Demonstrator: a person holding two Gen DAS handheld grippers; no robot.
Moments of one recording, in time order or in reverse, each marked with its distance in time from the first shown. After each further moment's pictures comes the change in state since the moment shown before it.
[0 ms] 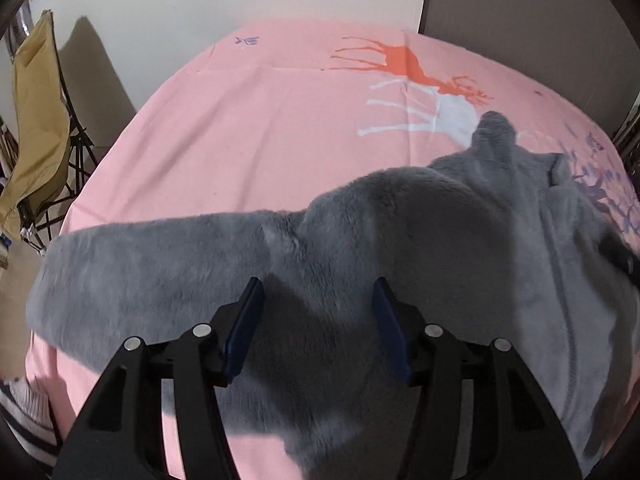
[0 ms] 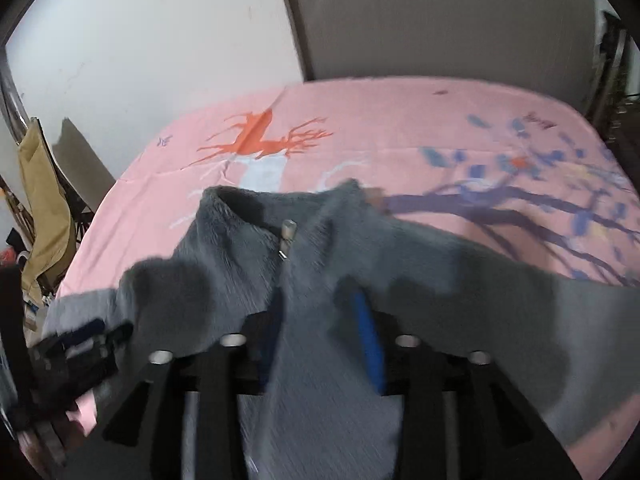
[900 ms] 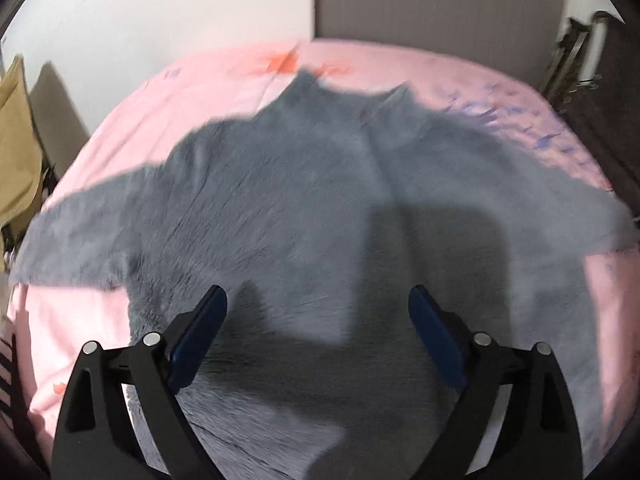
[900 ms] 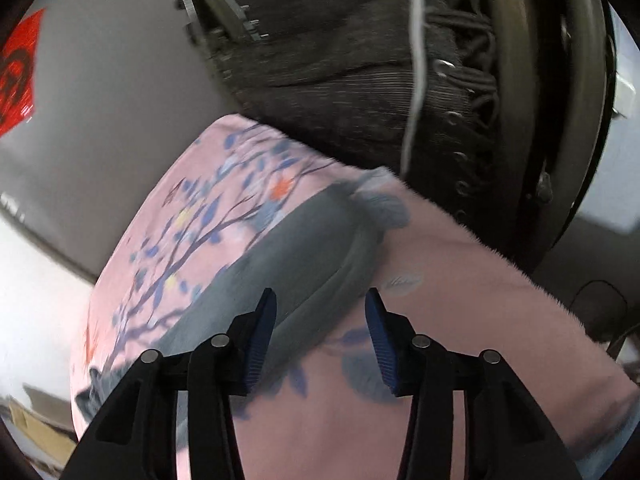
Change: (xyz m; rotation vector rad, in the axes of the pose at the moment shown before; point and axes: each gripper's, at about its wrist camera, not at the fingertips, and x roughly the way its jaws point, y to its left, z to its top) left arm -0.066 -0.107 -0.103 0.184 -0.117 -0.122; right arm -0.141 -0.392 -0.105 0.831 -0.186 -0.253
